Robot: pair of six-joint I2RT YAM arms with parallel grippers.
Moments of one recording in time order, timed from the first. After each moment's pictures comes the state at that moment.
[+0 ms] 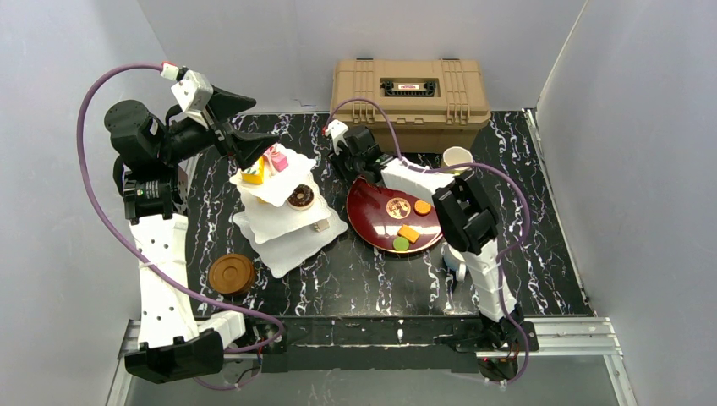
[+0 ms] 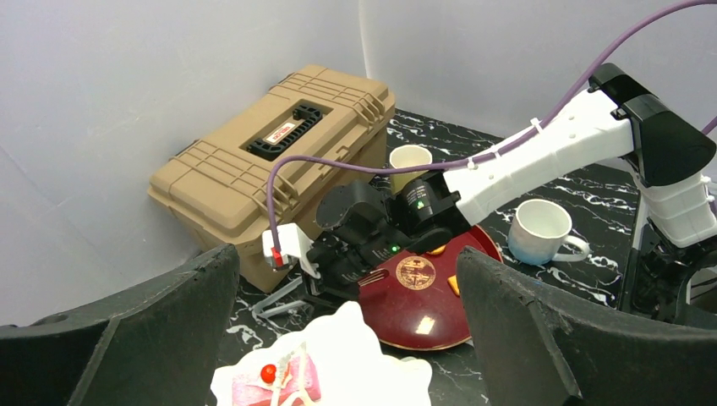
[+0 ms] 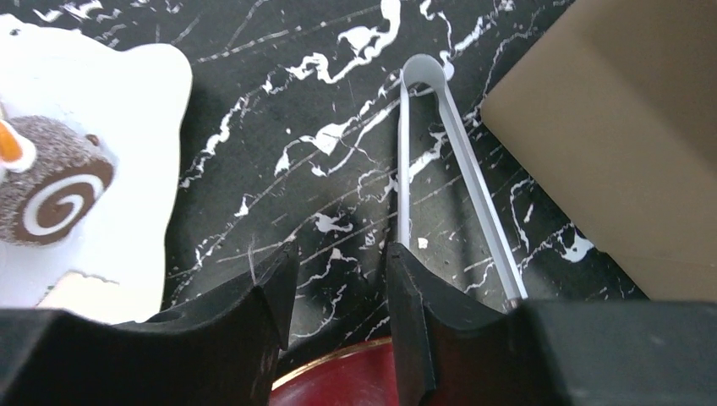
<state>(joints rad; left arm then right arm) 0.17 1.12 1.50 -0.25 1.16 -0.03 0.73 2.22 1.72 -0.10 -0.09 -0.09</state>
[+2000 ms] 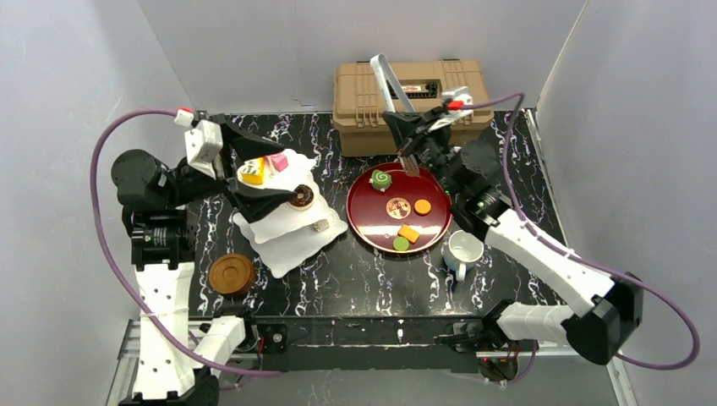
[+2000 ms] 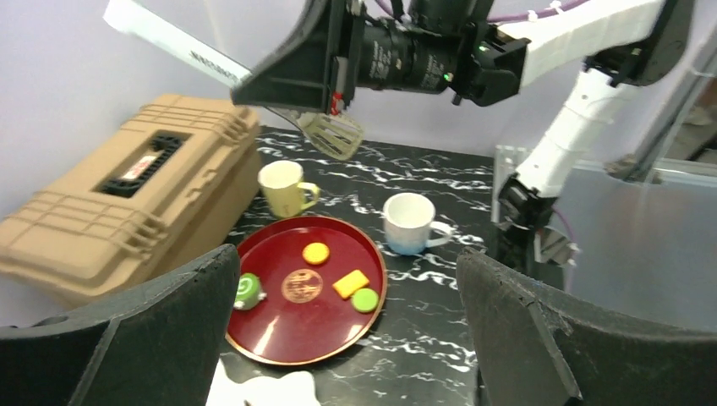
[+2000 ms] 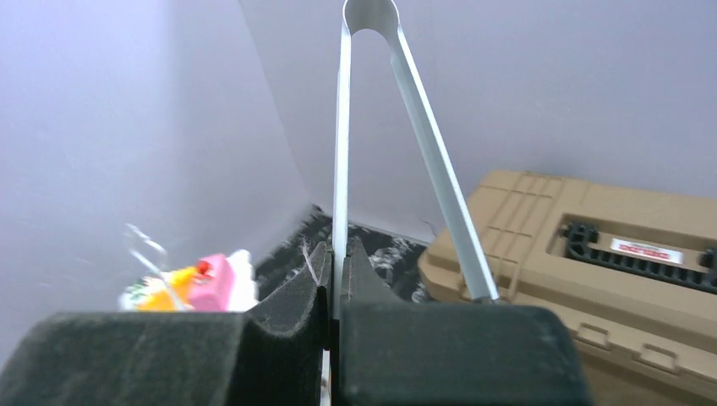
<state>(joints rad) 0.06 0.90 1.33 -0.13 1.29 -0.22 0.75 1.24 1.13 0.39 0.11 0.18</state>
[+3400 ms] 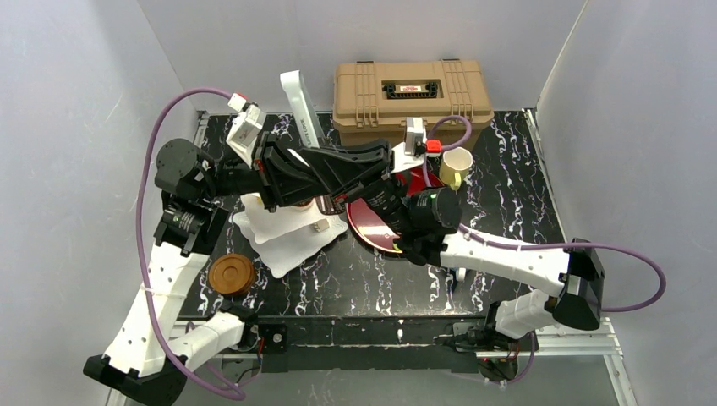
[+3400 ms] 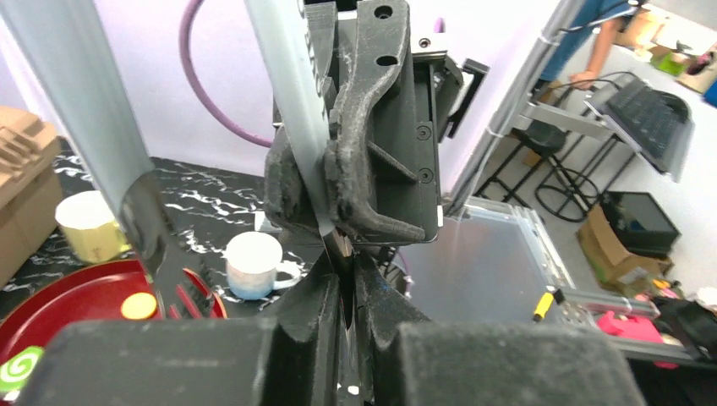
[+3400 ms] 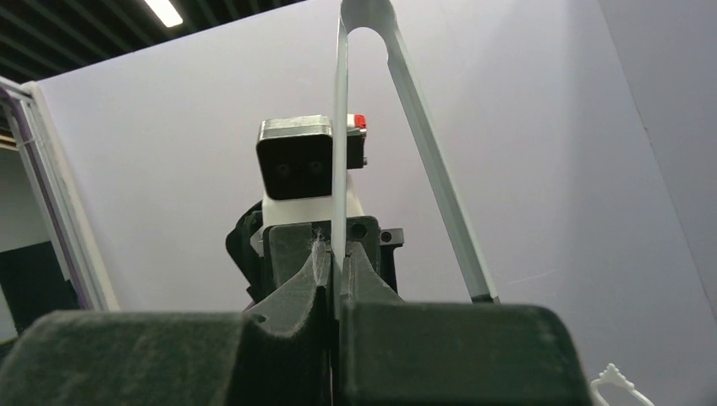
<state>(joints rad) -0.38 0.97 1.30 0.00 1.13 -0.54 1.22 1.41 1.21 1.05 0.07 0.48</state>
